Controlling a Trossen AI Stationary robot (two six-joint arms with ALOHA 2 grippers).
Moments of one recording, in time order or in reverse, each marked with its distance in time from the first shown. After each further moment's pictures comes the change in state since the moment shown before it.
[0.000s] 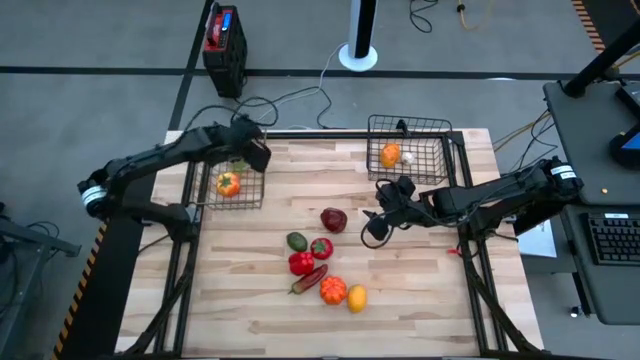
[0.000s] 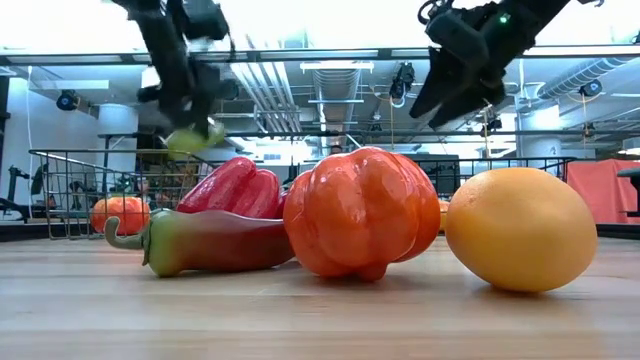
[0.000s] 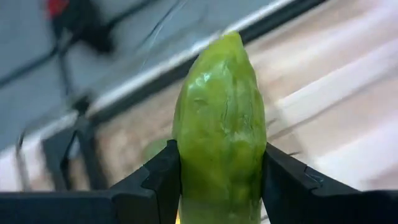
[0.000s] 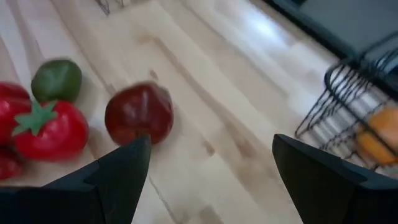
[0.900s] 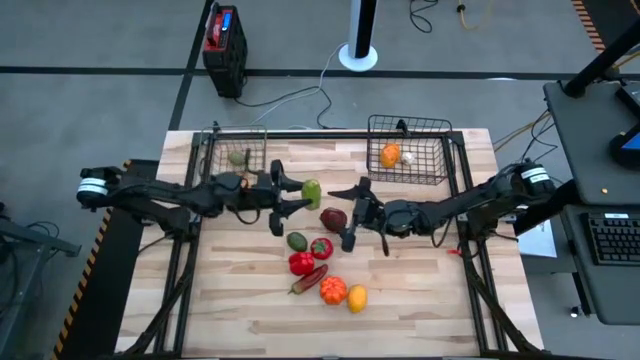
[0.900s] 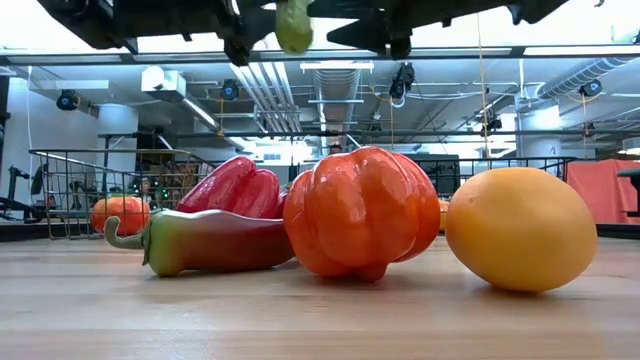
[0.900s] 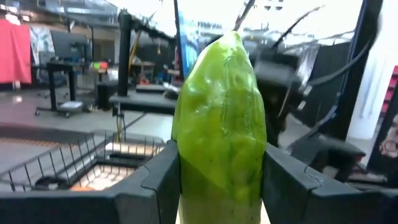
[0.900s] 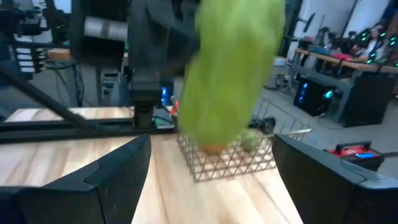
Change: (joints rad) left arm -0.536 -0.027 -0.465 1.617 0.392 0.279; right arm 0.040 0.261 -0.003 1.085 -0.065 -0.634
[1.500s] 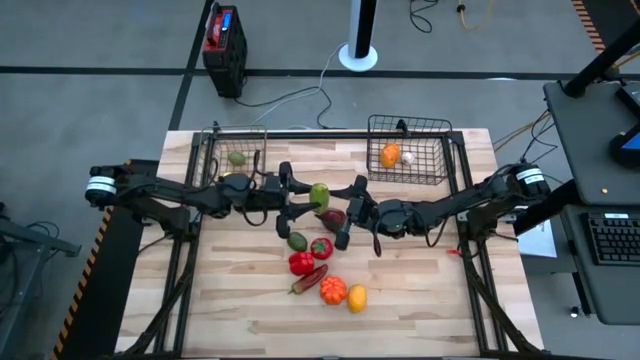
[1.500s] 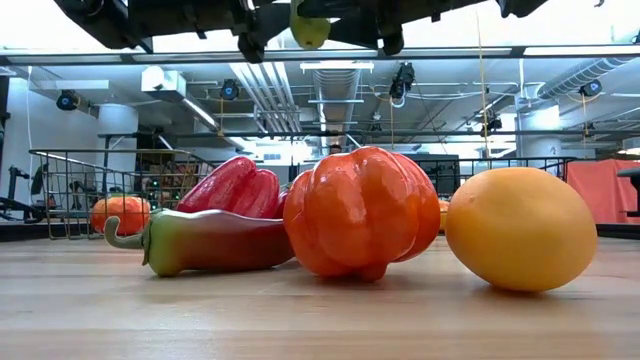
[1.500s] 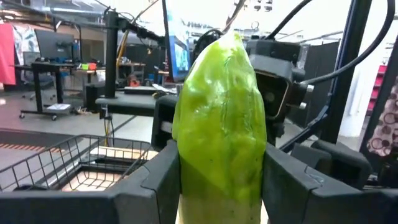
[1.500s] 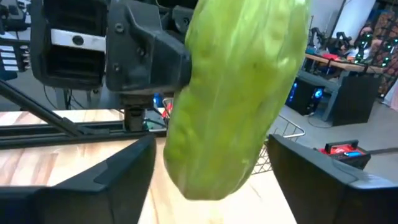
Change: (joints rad) left arm -0.005 0.091 0.056 0.044 0.034 -0.001; right arm 0.000 0.039 0.070 -0.036 0.034 -0.009
